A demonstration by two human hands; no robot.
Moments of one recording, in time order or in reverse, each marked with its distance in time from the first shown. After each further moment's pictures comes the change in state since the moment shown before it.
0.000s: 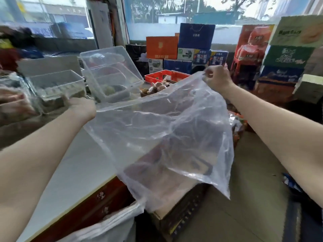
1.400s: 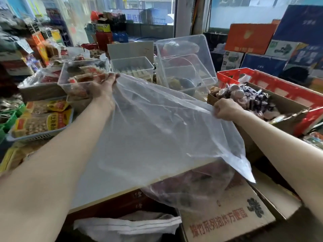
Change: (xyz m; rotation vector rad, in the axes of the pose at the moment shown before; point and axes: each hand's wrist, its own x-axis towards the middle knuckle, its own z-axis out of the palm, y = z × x) left_hand 0.041 -0.080 0.022 -2.177 0.602 -0.666; right_hand 0.077 -0.092 0.223 -0.153 -0.627 -0.281
